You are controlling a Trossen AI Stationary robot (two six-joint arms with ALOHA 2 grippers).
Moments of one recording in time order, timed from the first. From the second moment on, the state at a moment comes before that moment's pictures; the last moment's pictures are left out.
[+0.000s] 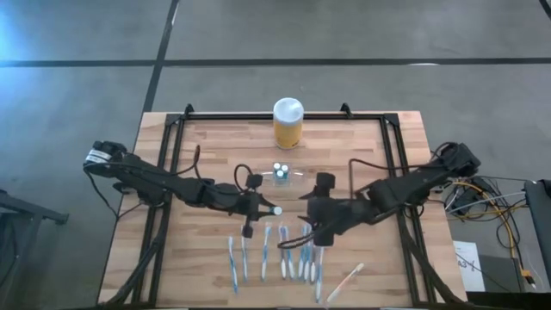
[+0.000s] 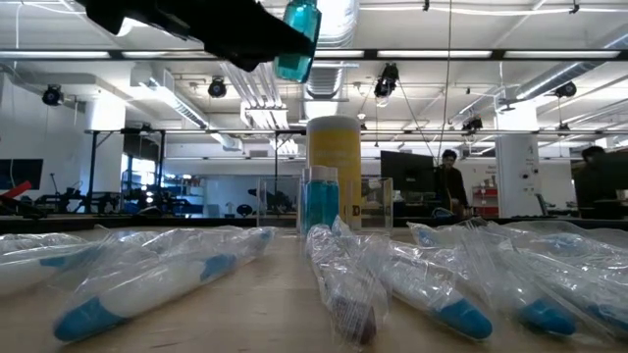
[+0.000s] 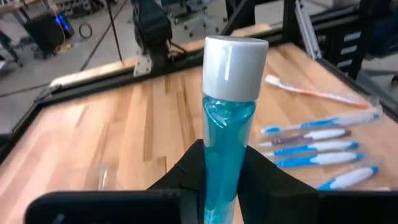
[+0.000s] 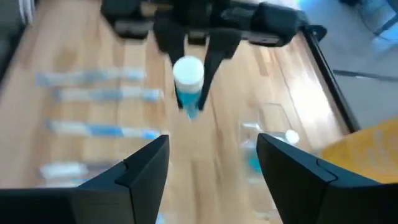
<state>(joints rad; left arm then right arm) -0.25 1.40 0.78 0.33 -0.17 0.14 0.44 1.56 1.48 -0.76 0.51 0.19</state>
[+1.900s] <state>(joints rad) -0.27 1.40 0.78 0.03 0.01 0.03 0.38 2.11 1.93 -0.88 0.43 -0.61</state>
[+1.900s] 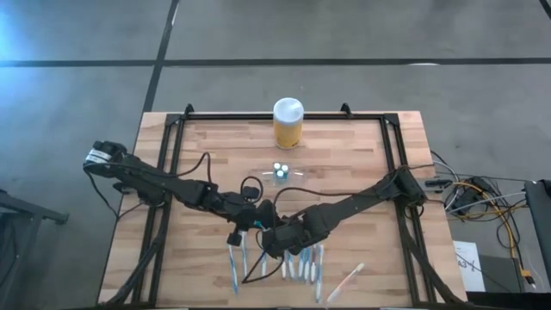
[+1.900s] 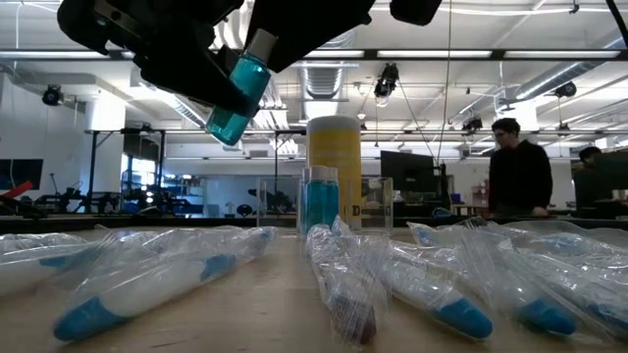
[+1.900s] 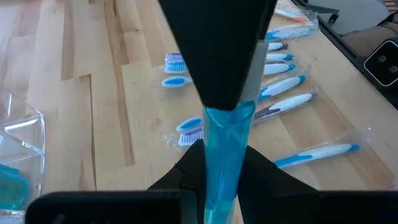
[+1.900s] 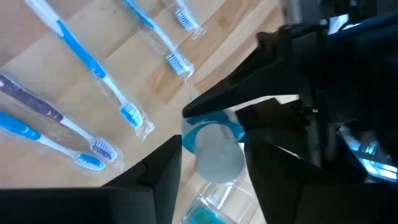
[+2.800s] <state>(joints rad) -0.27 1.40 0.78 0.02 0.01 0.01 0.37 2.11 1.94 -0.86 0.36 -0.59</state>
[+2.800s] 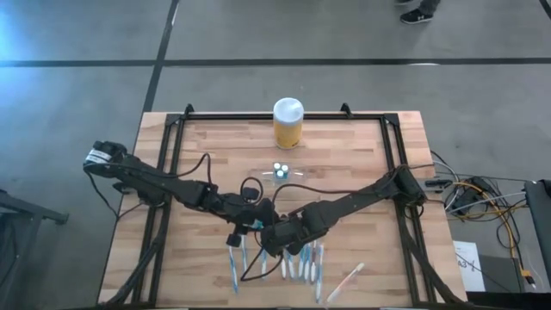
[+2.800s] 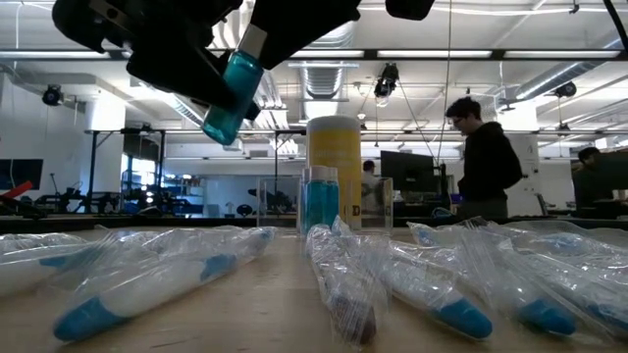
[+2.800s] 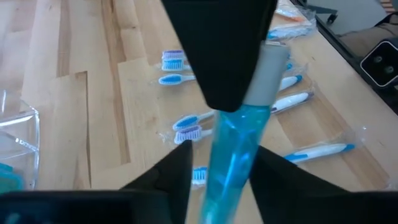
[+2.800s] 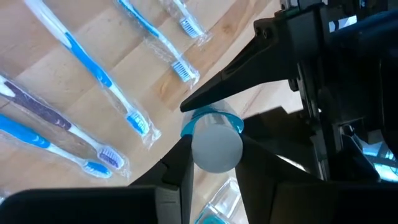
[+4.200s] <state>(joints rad) -0.29 0.86 0.33 0.06 -0.25 -0.23 0.29 2.01 1.68 -0.61 -0.08 -0.66</state>
